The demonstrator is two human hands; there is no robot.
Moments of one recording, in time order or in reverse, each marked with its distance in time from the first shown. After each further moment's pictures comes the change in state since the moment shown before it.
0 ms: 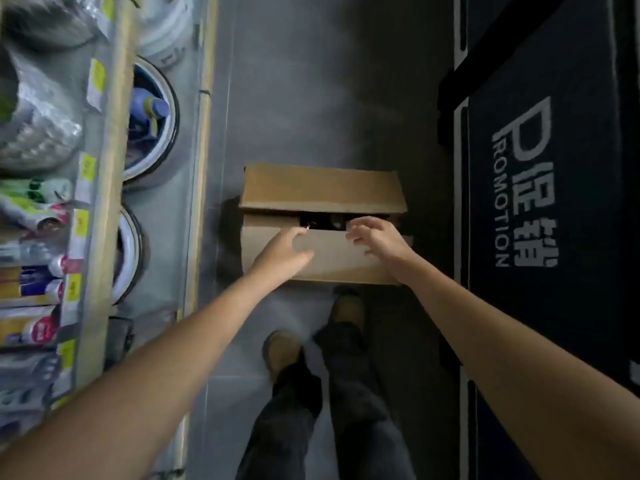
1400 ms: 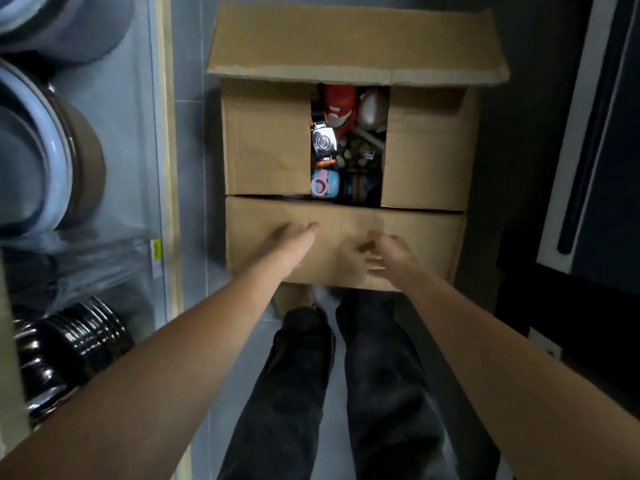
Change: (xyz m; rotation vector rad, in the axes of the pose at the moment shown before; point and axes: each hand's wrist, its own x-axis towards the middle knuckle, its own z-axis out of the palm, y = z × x) left_hand 0.117 -0.182 0.170 -0.345 -0.024 -0.683; right_hand 0.133 0.261 0.101 0.323 -0.002 0.600
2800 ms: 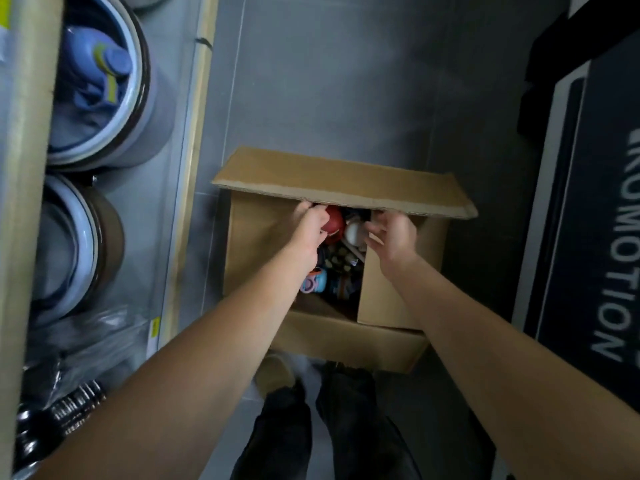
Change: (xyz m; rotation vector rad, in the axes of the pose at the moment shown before) left_hand -0.026 0.224 -0.021 -0.760 0.005 0.256; right_hand -0.022 -0.236 -0.024 0.520 0.051 -0.285
